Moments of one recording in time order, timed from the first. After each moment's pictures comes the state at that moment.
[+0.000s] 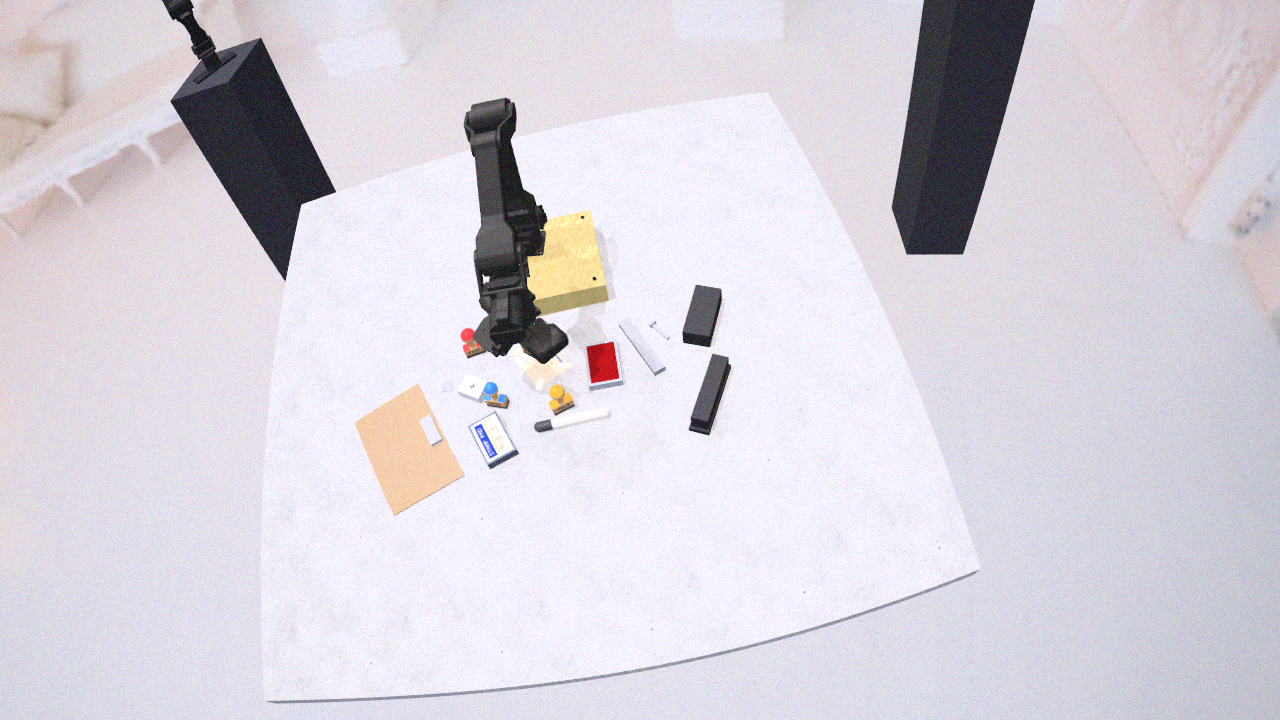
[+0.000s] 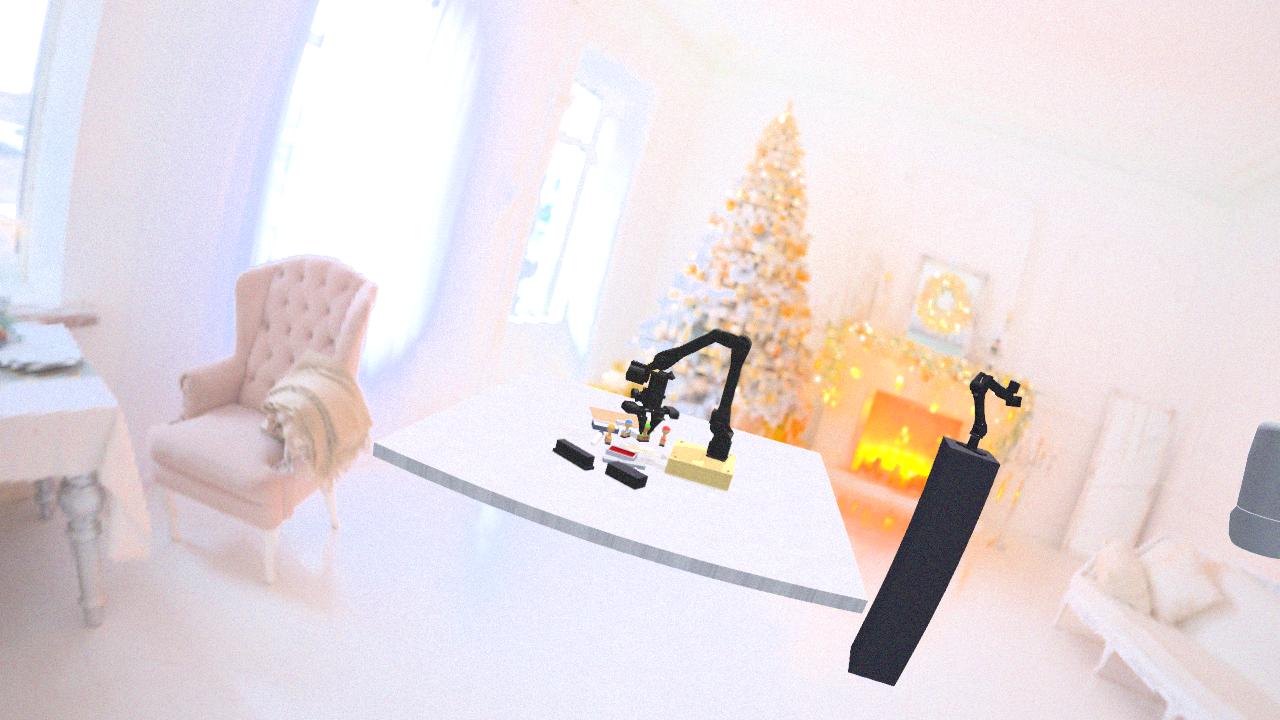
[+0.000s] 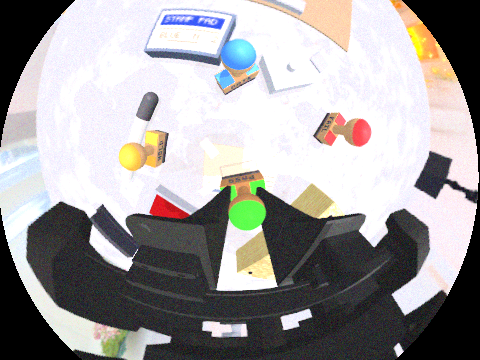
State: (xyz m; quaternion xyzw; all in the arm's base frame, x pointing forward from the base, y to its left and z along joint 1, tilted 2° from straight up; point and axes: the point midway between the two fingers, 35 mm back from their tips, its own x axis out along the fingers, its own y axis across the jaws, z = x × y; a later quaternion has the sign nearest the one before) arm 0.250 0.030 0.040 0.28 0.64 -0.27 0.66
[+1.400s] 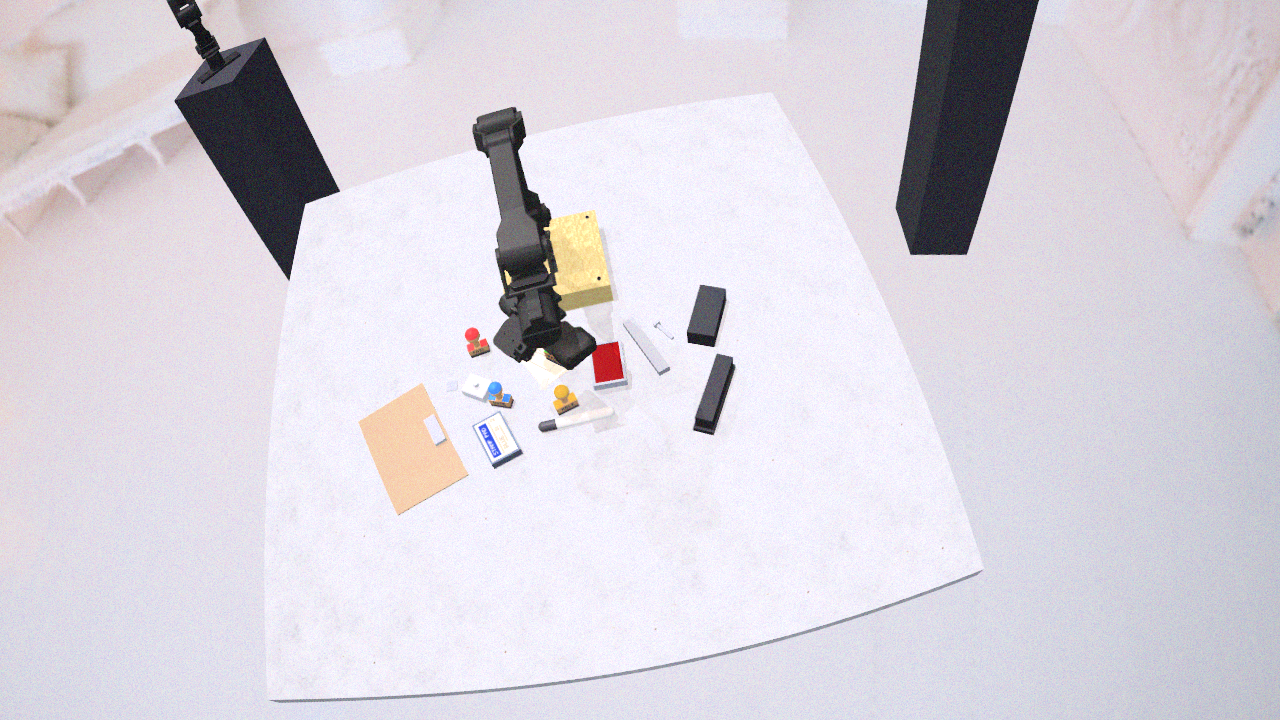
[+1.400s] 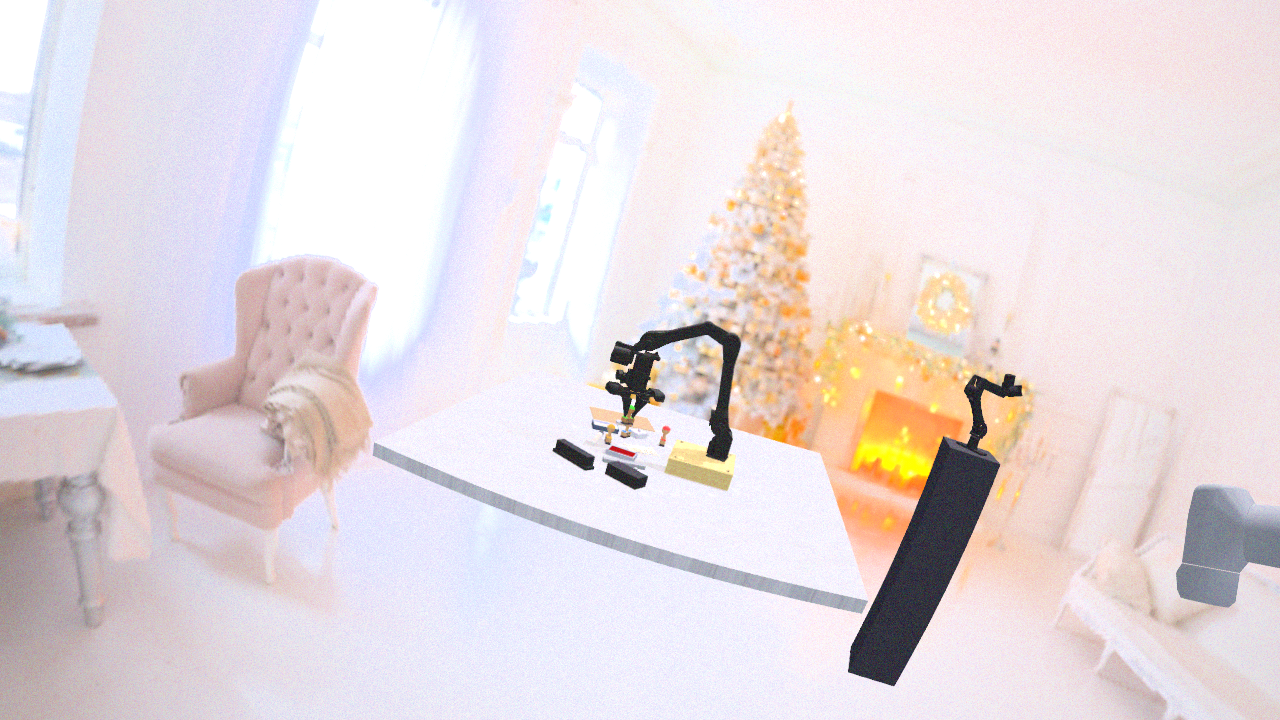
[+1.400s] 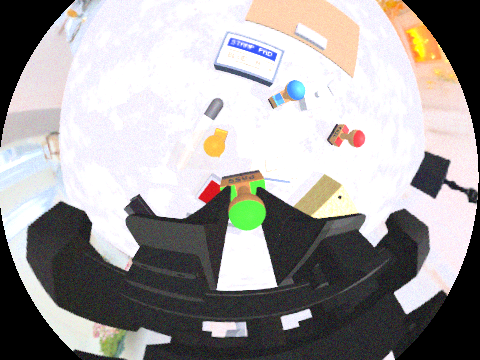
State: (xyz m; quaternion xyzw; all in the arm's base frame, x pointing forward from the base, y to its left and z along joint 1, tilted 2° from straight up) arm 0.298 0.079 0.096 0.29 0.64 -0.26 0.66
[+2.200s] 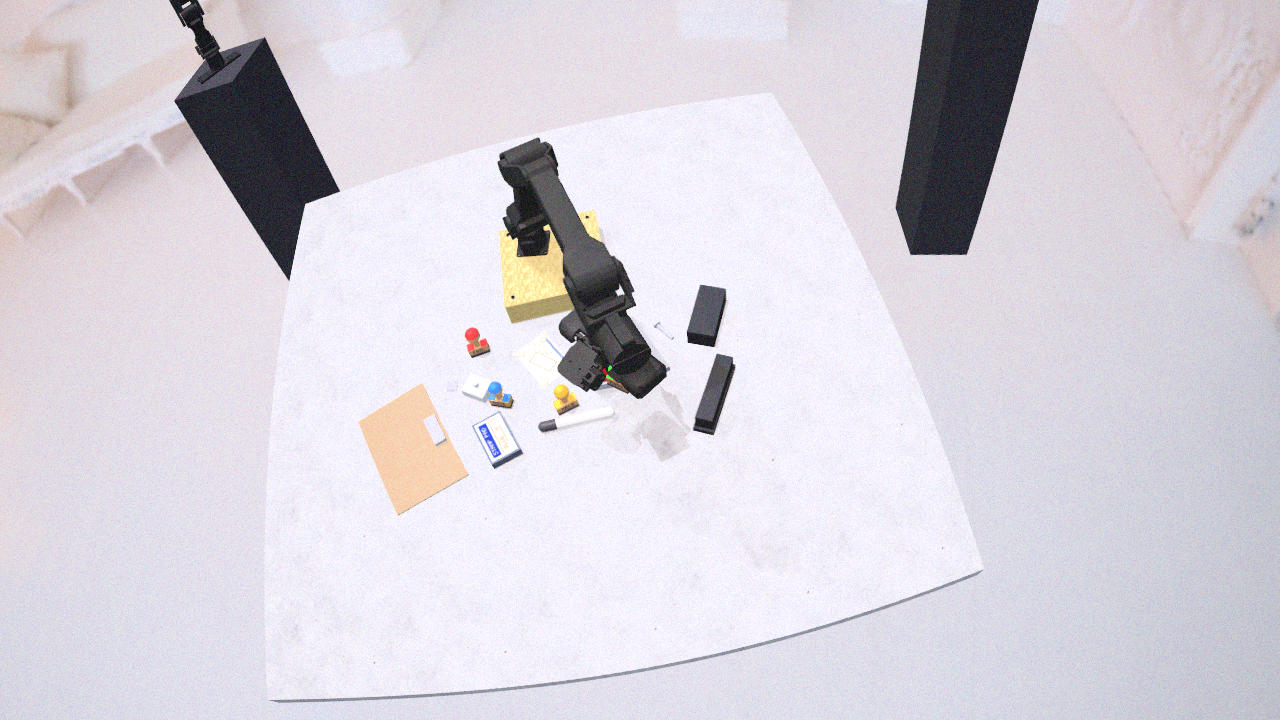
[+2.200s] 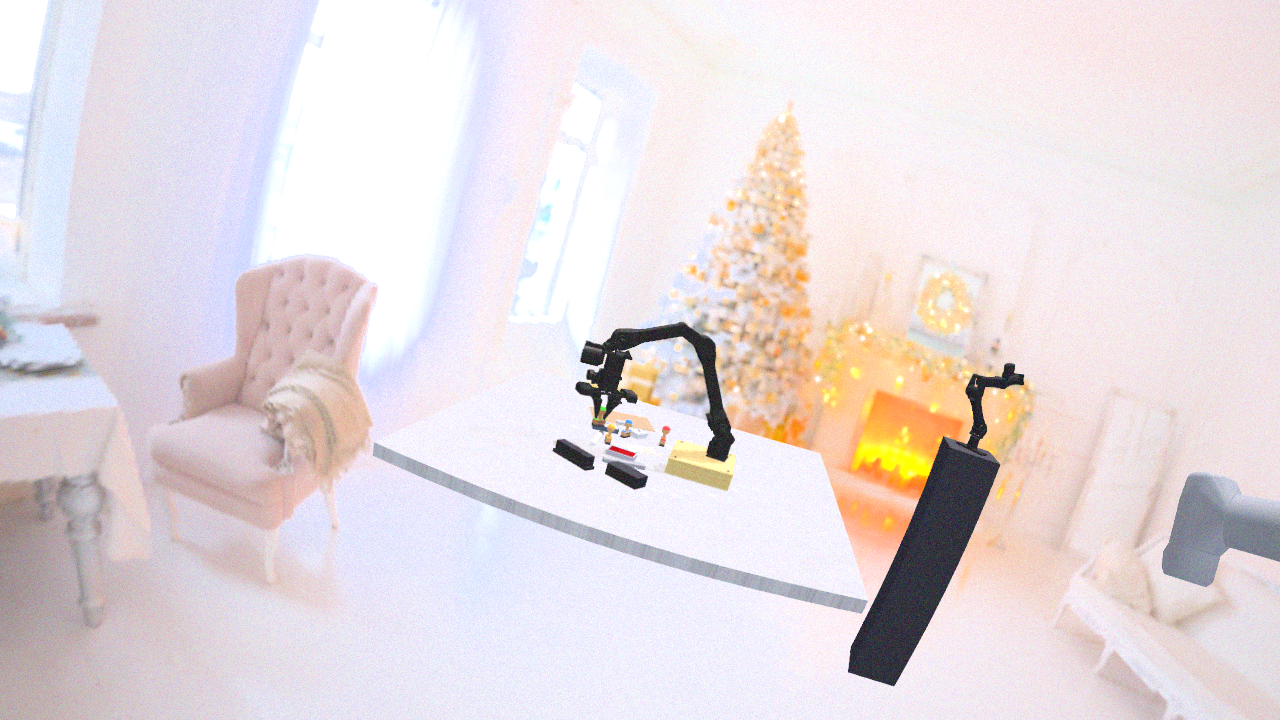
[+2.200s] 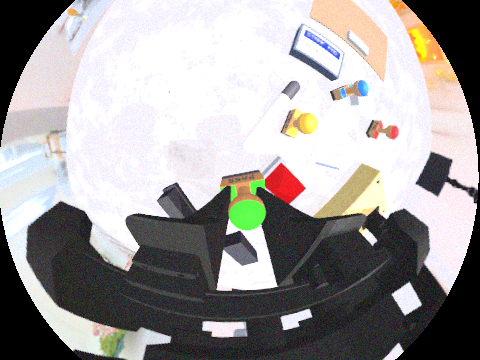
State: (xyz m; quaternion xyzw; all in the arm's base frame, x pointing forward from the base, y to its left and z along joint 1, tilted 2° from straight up) arm 0.350 0.185 0.097 0.29 0.64 -0.25 0.66
